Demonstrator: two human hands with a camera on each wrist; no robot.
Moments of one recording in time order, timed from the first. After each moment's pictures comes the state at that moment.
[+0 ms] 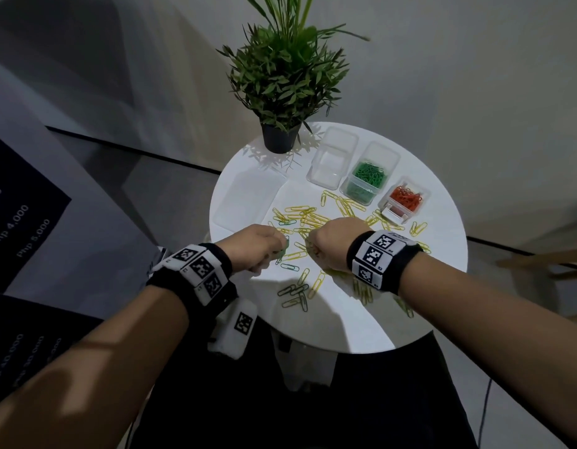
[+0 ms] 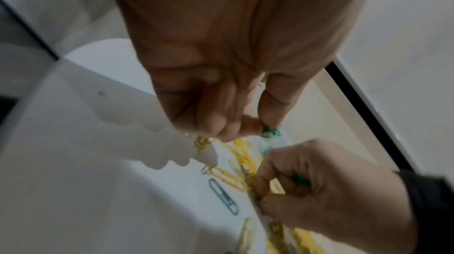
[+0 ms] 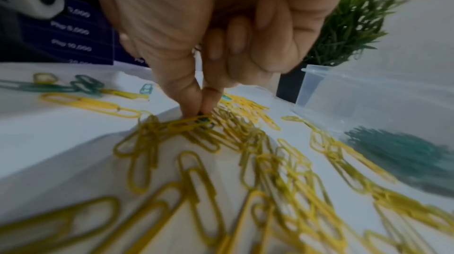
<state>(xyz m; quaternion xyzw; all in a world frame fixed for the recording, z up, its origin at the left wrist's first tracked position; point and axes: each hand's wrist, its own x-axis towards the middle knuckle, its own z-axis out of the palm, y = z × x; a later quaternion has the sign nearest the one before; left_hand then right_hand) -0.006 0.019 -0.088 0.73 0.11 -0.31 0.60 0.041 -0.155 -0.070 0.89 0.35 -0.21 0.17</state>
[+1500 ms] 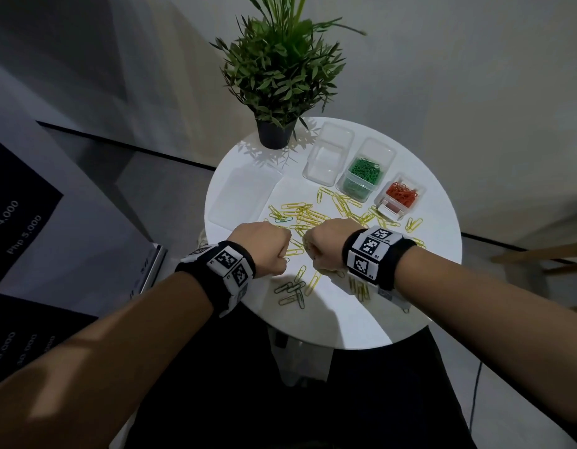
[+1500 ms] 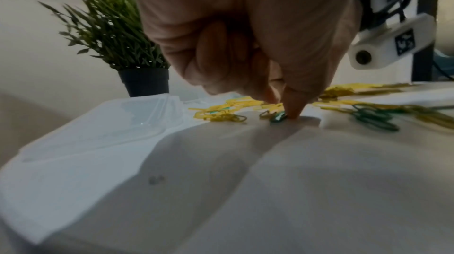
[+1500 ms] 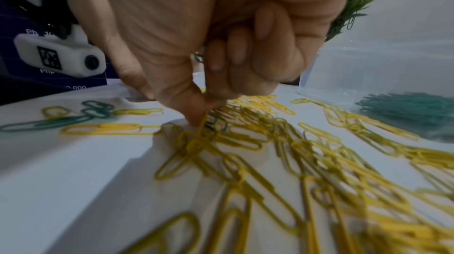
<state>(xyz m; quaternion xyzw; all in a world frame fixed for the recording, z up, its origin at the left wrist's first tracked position) -0.002 0.000 -0.092 0.97 -0.16 -0.17 0.07 0.043 -0.156 -0.080 0.90 0.30 -0.29 0.12</state>
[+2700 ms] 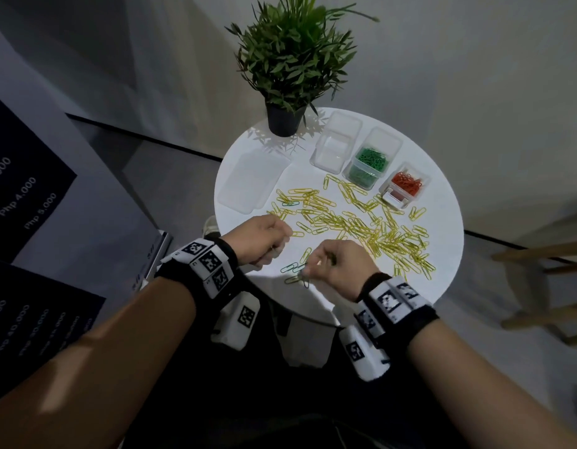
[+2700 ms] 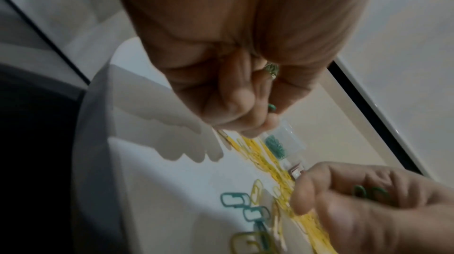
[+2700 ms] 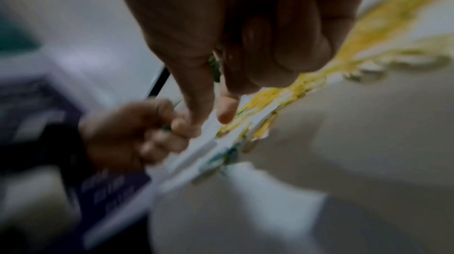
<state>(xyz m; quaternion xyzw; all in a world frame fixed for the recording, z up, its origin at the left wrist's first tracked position) -0.035 0.012 -0.090 0.71 0.14 -0.29 0.62 -0.042 -0.176 -0.090 0.90 0.05 -0.25 -0.35</state>
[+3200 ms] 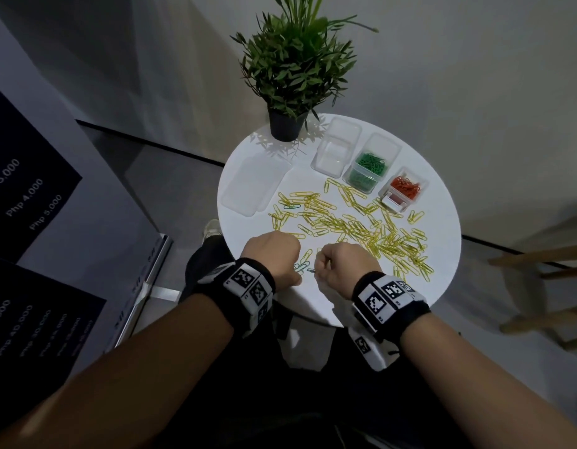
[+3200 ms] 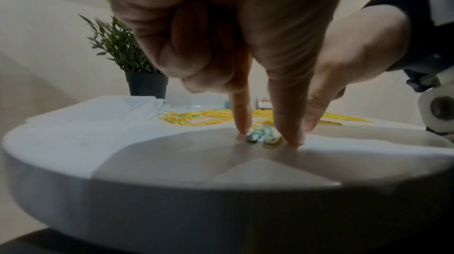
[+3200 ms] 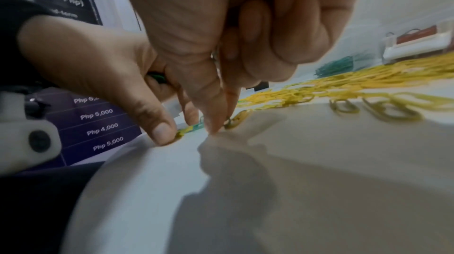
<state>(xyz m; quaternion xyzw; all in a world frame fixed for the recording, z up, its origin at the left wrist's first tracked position) -0.050 -0.019 -0.085 0.98 -0.08 -0.17 0.11 -0.035 -0.176 -0.094 0.96 0.12 -0.21 -0.14</state>
